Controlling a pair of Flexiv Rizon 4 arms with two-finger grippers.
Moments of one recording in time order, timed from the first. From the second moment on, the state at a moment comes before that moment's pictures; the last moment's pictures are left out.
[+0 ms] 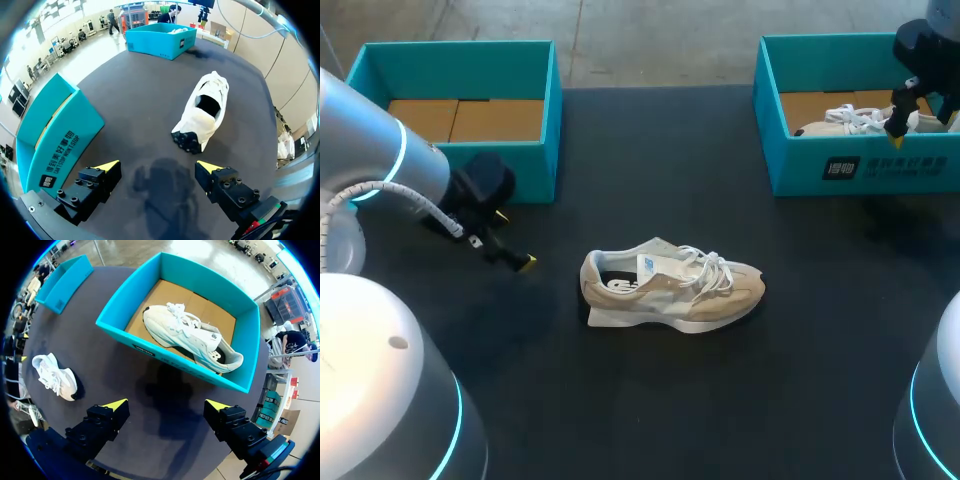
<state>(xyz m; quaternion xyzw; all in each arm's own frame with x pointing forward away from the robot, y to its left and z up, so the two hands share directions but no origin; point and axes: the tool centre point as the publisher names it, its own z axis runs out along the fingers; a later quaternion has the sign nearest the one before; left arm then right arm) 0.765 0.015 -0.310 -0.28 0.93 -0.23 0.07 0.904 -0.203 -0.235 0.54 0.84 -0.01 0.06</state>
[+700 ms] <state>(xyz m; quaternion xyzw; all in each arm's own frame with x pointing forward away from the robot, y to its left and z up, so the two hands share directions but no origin) 0.772 0.020 -0.327 -0.16 0.93 -0.32 0.07 0.904 -0.203 -0.235 0.54 0.84 -0.01 0.06</state>
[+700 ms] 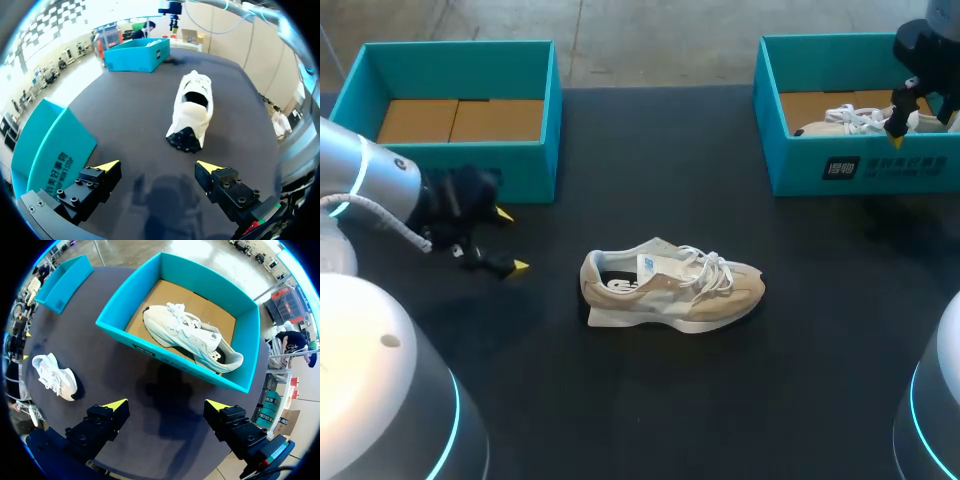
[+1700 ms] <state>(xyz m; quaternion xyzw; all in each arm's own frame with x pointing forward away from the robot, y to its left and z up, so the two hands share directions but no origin) 0.761 0.033 -0.307 -0.13 0.88 -0.45 0.07 0.904 -0.203 -0.235 0.54 0.84 -0.01 0.06</state>
